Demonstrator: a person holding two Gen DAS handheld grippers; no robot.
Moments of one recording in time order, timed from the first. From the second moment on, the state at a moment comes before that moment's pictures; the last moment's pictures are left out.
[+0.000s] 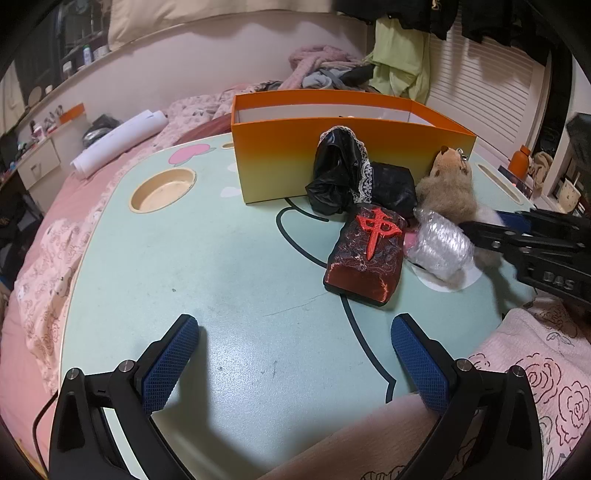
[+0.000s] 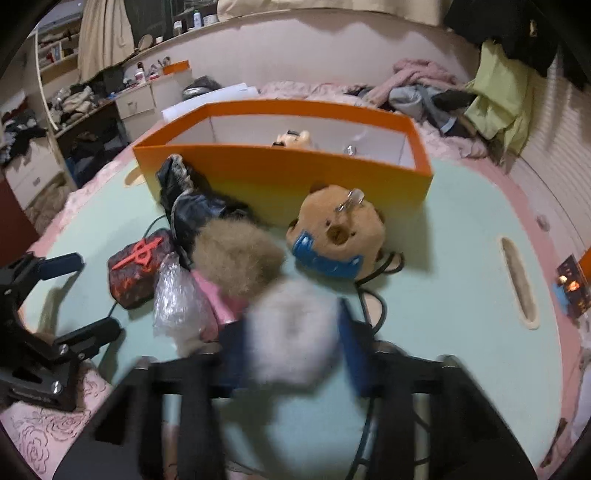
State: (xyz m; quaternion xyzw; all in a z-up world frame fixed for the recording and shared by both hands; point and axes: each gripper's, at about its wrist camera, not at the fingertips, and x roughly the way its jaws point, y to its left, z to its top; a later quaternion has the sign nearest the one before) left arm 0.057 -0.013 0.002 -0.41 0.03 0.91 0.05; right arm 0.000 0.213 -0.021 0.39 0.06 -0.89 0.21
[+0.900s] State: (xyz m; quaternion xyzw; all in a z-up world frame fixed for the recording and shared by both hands) left arm 0.027 0.008 0.016 -0.40 0.02 0.91 0.15; right arm 0.029 0.241 -0.005 0.35 -0.01 -0.91 0.23
